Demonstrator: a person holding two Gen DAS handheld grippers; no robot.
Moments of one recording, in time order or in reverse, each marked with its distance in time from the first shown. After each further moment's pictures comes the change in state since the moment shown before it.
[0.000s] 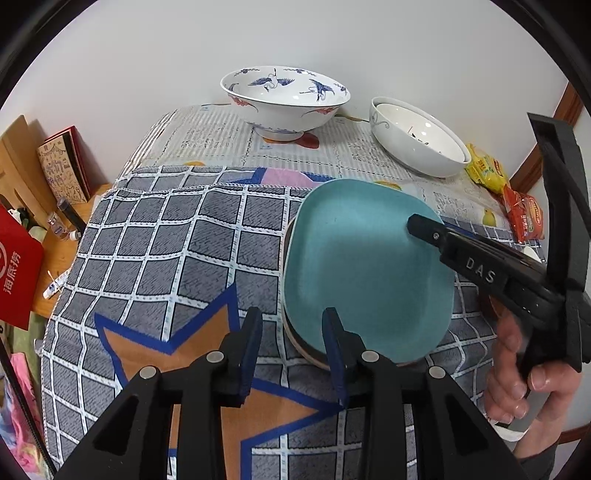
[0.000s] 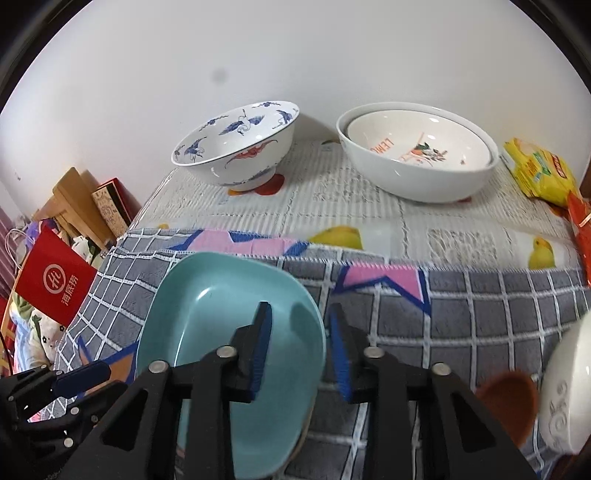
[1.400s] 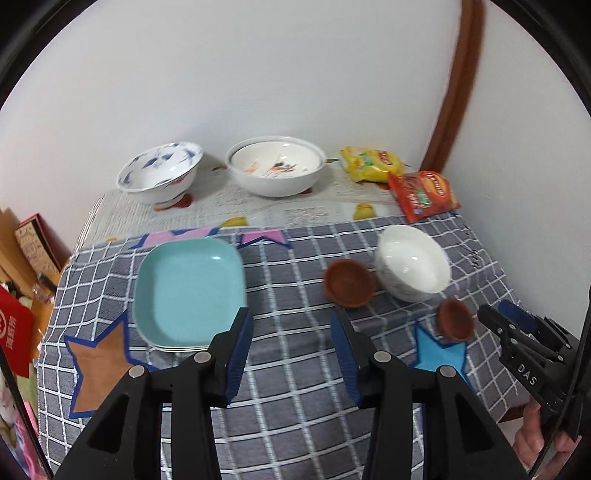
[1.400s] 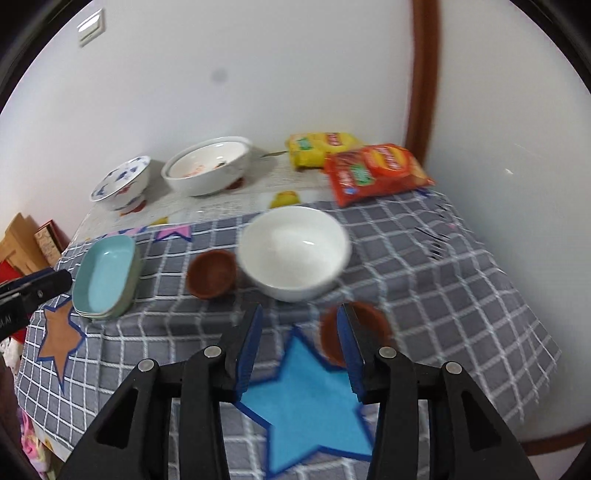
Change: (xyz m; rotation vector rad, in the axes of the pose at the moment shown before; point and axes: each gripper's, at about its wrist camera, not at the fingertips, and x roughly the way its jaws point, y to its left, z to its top) left arm -0.103 -0.173 -0.041 0.232 -0.152 -0.092; right arm -0.224 -0.159 -0.132 0.216 -0.114 -0.336
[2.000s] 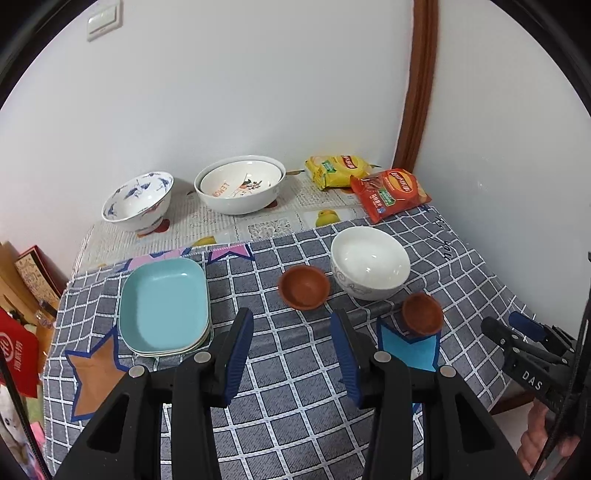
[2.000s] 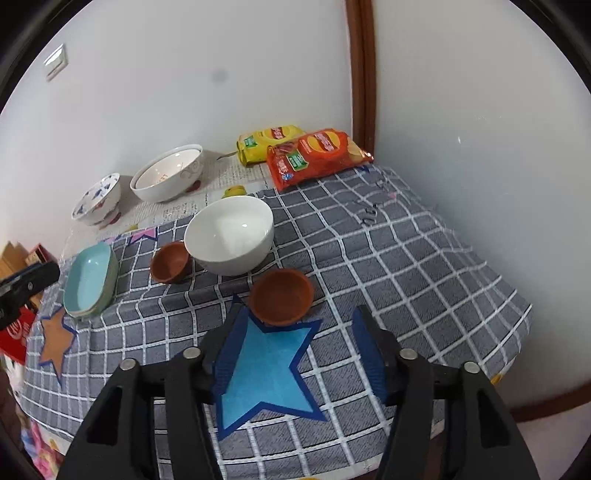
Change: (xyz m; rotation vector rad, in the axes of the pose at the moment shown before) left arm -0.027 -0.053 -0.003 0.095 -0.048 0.004; right arm -0.034 -0.061 -0.024 0.132 0.022 -0.037
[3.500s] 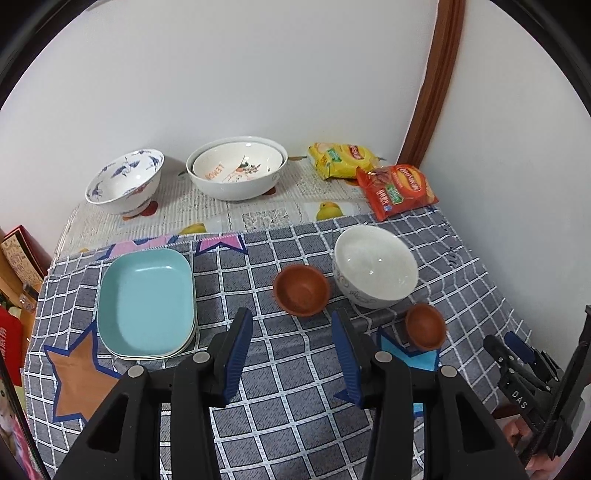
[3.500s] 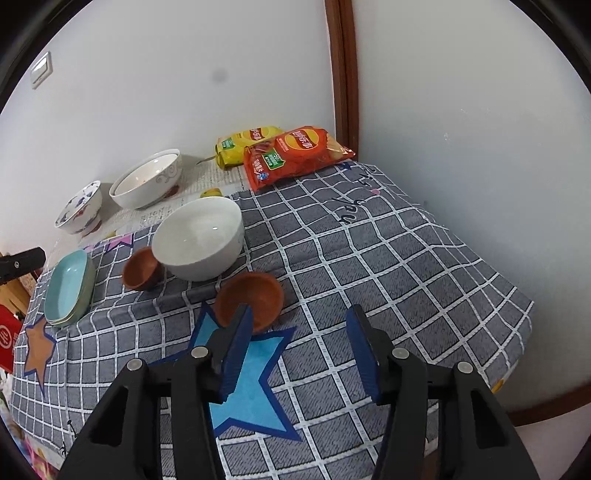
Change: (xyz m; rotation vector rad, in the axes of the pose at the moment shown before) left arm 0.045 0.013 0.017 -0.076 0.082 -0.042; right arm 0.028 -0.023 -0.006 0.018 -0.040 -0.034
